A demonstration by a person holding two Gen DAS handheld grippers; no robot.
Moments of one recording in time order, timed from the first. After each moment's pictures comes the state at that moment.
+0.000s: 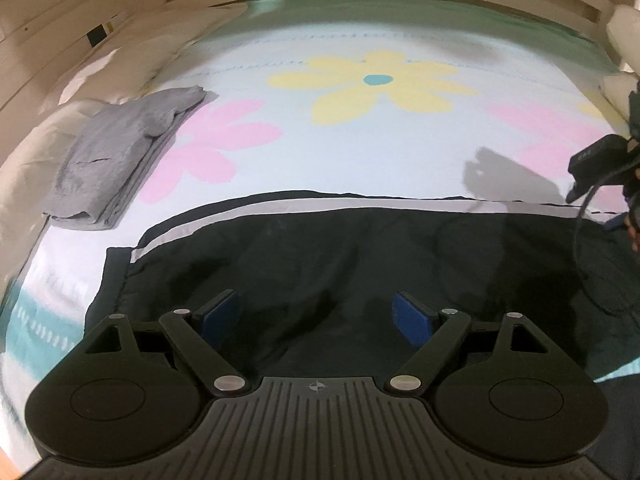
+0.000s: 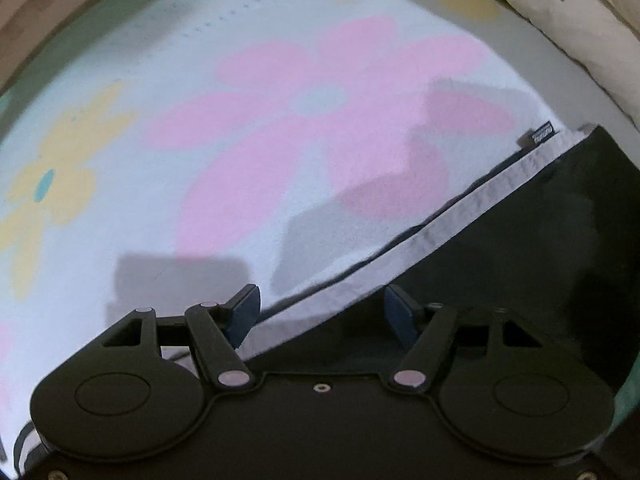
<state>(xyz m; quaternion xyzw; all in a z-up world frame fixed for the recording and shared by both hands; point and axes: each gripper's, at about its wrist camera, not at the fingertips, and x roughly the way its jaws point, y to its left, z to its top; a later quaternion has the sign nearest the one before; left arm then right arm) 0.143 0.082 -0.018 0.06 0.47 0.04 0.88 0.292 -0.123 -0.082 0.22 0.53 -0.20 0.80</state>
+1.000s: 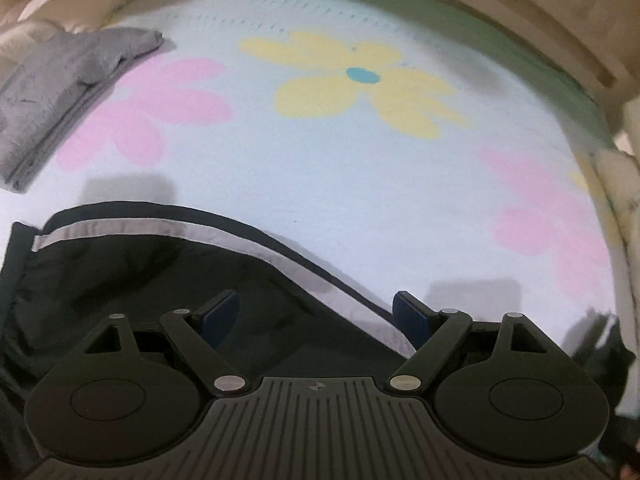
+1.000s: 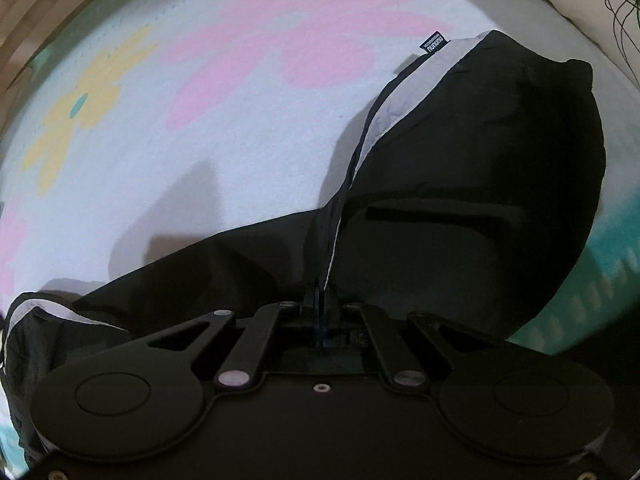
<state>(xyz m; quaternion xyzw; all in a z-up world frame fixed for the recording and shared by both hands) 0.233 0.088 -0.043 -0.10 0.52 0.00 0.85 0.159 -0.132 -0.072 0.22 0.55 -0.12 0.80</state>
